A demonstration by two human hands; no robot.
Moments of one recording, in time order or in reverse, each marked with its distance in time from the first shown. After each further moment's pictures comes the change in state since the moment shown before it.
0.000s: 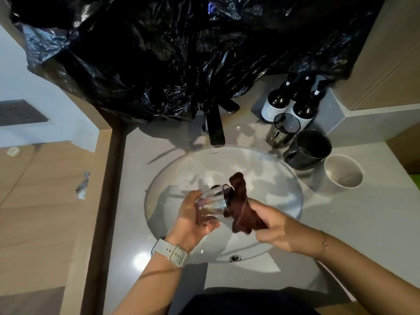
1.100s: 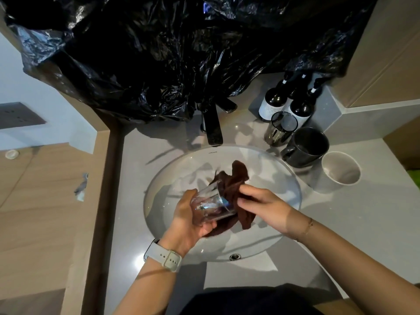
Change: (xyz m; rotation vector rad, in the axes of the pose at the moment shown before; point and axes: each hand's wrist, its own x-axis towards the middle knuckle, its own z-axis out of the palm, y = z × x) left_hand -0.006 0.003 -0.007 0.006 -0.066 -0.017; right_hand 0.025 -0.015 -0.003 0.083 0.269 -0.091
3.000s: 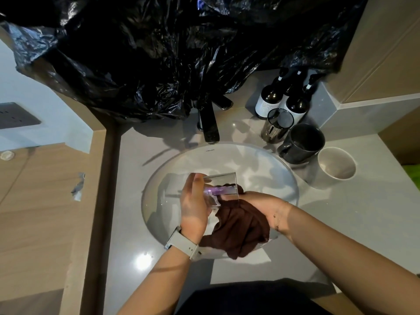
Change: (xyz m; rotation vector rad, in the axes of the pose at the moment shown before) left_hand 0.014 -0.011 0.025 0.256 0.156 0.703; right_hand 0.012 -0.010 0.009 0.376 -0.114 0.614
